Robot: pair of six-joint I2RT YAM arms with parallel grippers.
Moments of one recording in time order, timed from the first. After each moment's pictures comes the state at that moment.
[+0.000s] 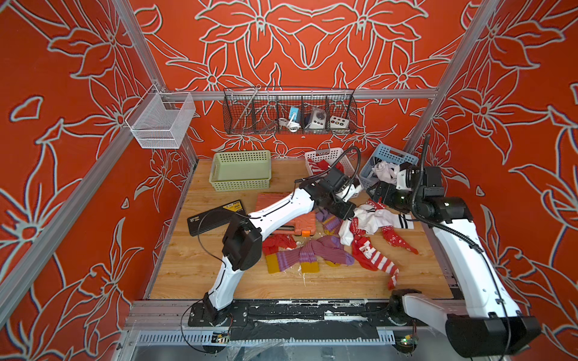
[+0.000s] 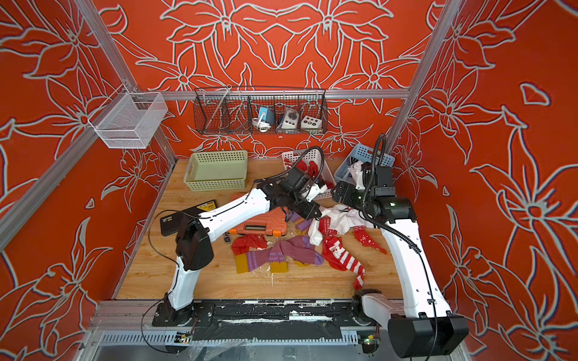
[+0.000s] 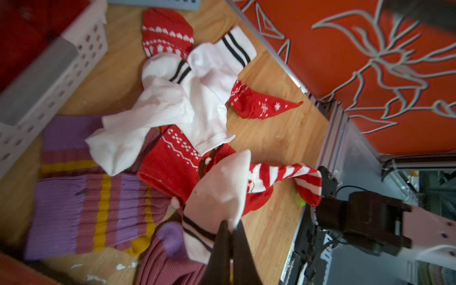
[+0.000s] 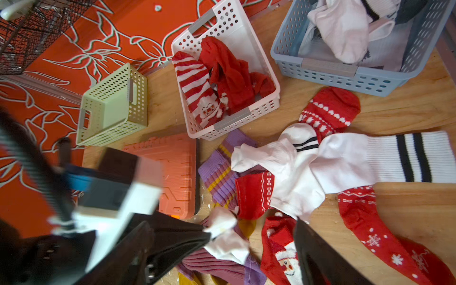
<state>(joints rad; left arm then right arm) -0.80 2.04 1.94 -0.72 0.46 -0.23 0.09 1.13 1.28 -0.92 -0.28 0.40</state>
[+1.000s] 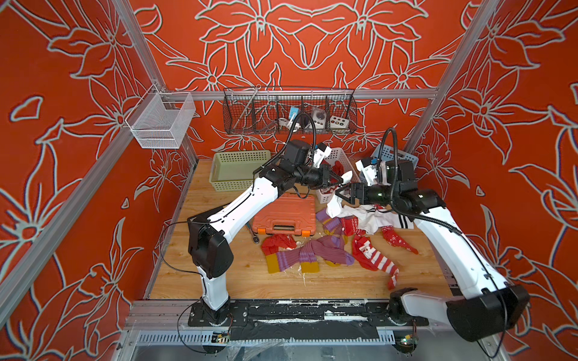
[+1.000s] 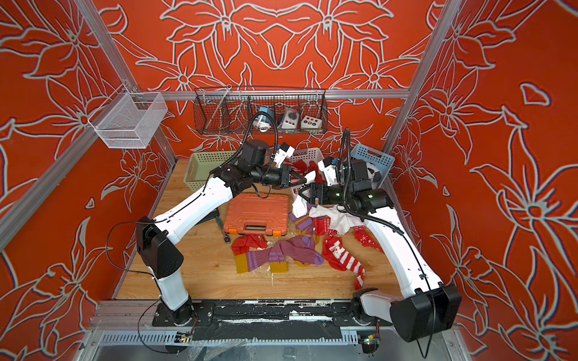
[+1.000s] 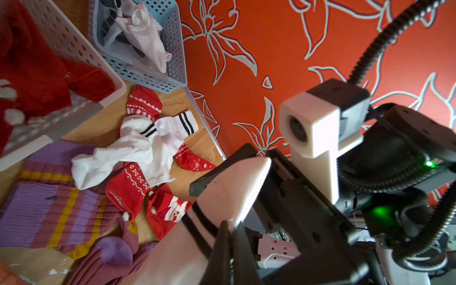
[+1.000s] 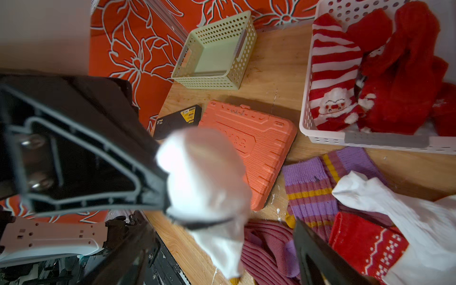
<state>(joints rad) -0.61 1.82 1.81 -0.42 0.74 -0.73 0.29 1.26 1.28 -0.70 -0.62 0.26</state>
